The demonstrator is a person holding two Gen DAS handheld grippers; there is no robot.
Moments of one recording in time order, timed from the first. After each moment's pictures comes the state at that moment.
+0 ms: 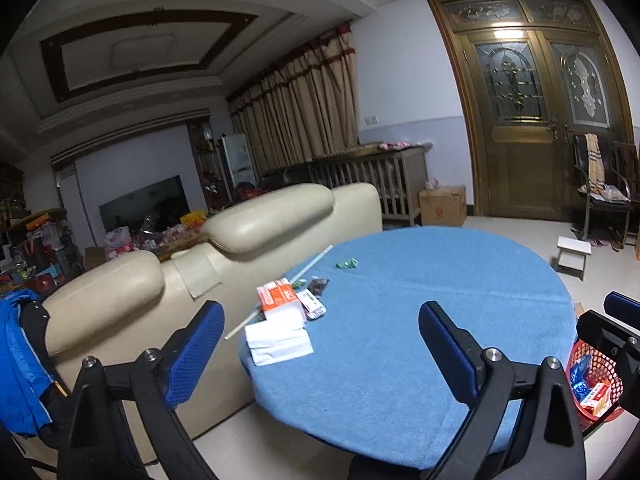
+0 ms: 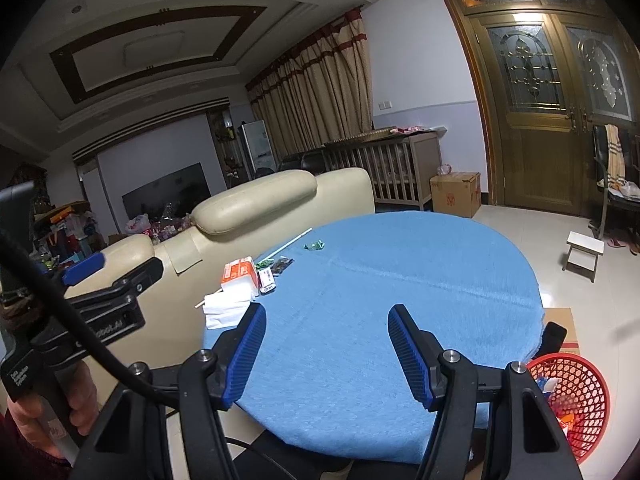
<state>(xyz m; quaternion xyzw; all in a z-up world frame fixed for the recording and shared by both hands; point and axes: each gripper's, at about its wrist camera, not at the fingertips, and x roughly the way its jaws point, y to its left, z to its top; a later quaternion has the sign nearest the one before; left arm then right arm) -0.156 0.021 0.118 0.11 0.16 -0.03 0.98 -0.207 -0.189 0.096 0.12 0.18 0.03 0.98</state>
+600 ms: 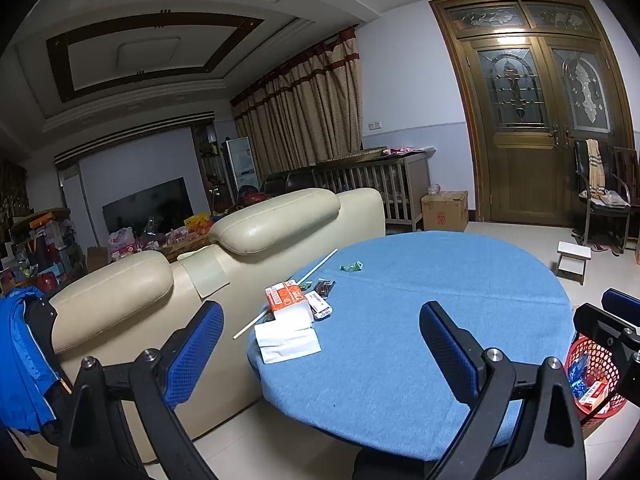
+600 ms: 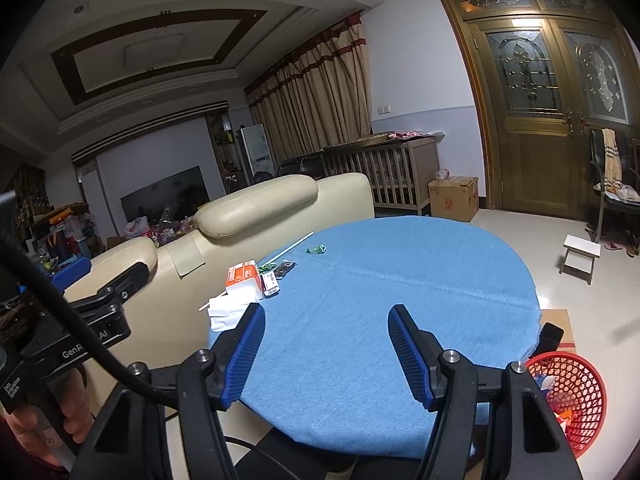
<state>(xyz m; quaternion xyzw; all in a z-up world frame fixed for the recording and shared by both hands) -0.169 0.034 0.121 0.11 0.16 -0.02 0.98 -0.216 -0.179 0.101 0.13 0.18 0.02 0.98</state>
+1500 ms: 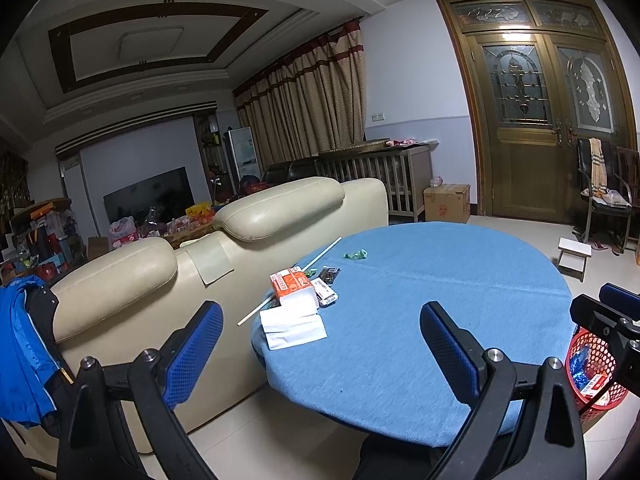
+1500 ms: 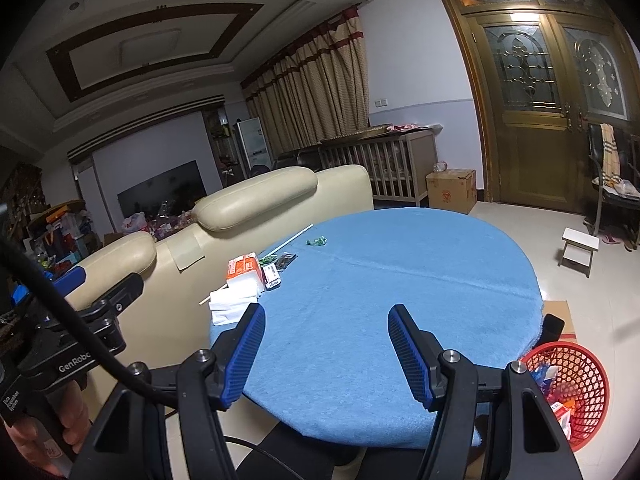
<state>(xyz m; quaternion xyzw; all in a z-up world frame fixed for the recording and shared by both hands) -0.171 0.050 0.113 0.10 0.17 -0.02 0.98 -0.216 -0.167 0.100 0.13 0.19 0.02 0.97</state>
